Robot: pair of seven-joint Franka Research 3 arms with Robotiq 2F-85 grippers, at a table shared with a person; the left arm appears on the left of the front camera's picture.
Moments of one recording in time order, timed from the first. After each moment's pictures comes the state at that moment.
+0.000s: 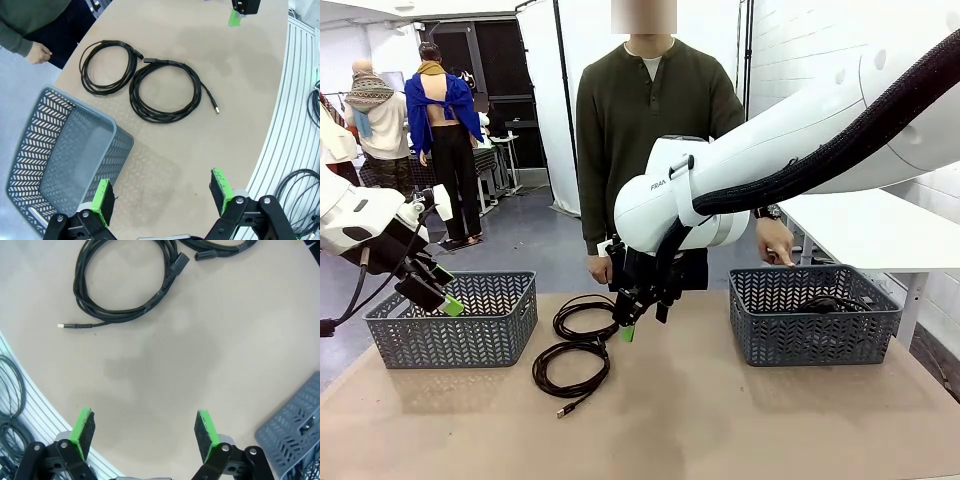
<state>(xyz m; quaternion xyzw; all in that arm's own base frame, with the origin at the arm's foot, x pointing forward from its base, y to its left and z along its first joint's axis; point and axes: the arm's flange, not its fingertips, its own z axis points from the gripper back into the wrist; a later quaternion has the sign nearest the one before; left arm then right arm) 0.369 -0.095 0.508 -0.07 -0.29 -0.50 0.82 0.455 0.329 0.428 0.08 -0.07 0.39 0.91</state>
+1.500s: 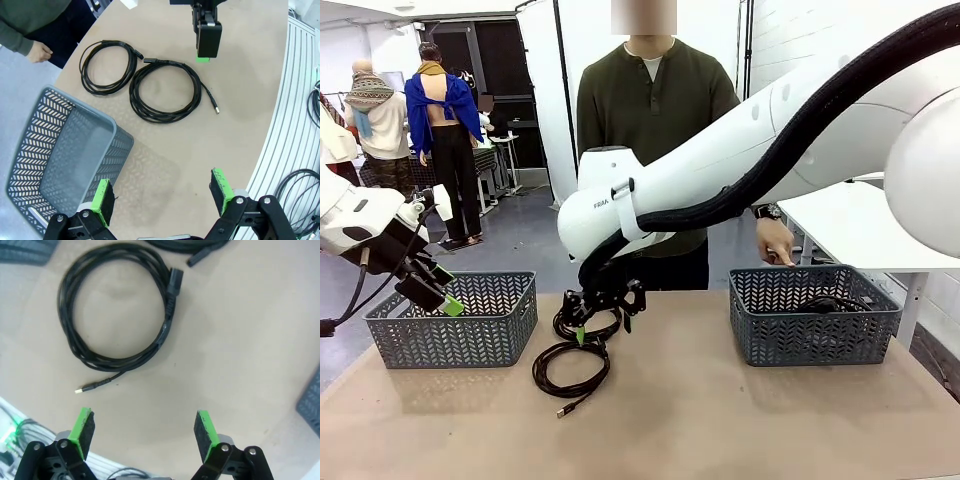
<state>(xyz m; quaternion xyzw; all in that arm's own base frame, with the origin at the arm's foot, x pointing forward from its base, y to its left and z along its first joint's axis) 0.369 -0.095 0.508 -0.07 -0.29 -0.50 0.82 0.475 0.422 0.406 0.03 -0.03 0.20 0.98</state>
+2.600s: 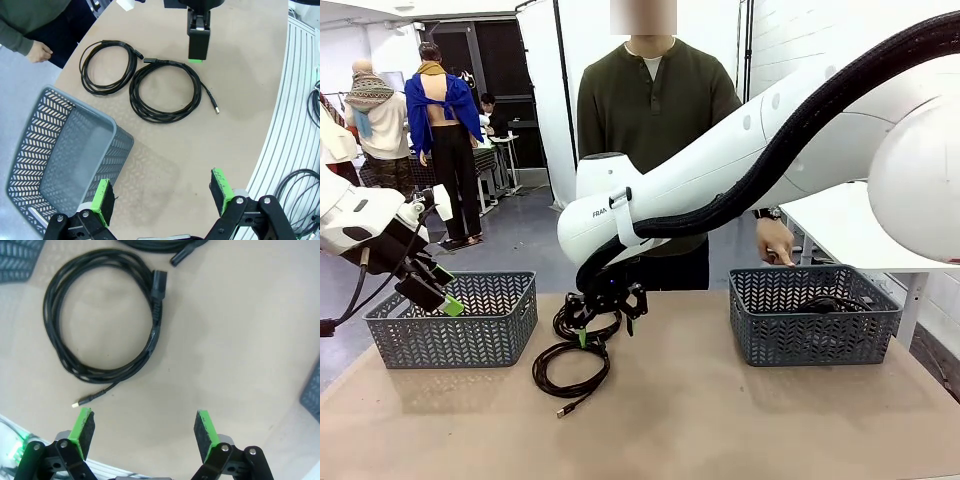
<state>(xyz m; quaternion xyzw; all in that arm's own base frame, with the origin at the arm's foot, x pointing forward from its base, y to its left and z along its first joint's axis) 0.369 -0.095 0.508 -0.07 -0.29 -0.50 0.82 0.486 0.423 0.396 0.03 -0.03 0.15 0.99</state>
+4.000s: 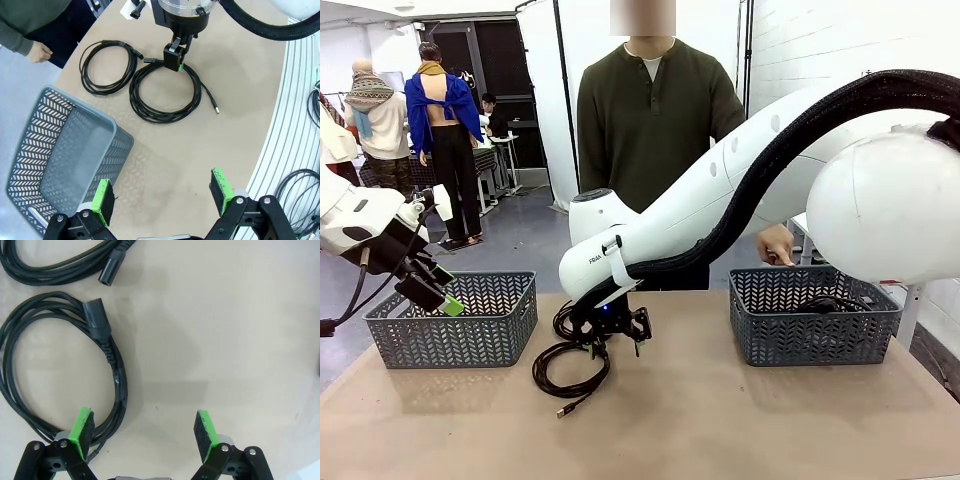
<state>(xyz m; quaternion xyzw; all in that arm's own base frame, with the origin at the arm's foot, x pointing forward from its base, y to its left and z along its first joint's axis) 0.369 -0.095 0.508 -0.07 -0.29 -0.50 0.82 0.504 0.430 0.337 -0.02 -0.05 -0.01 1.00</state>
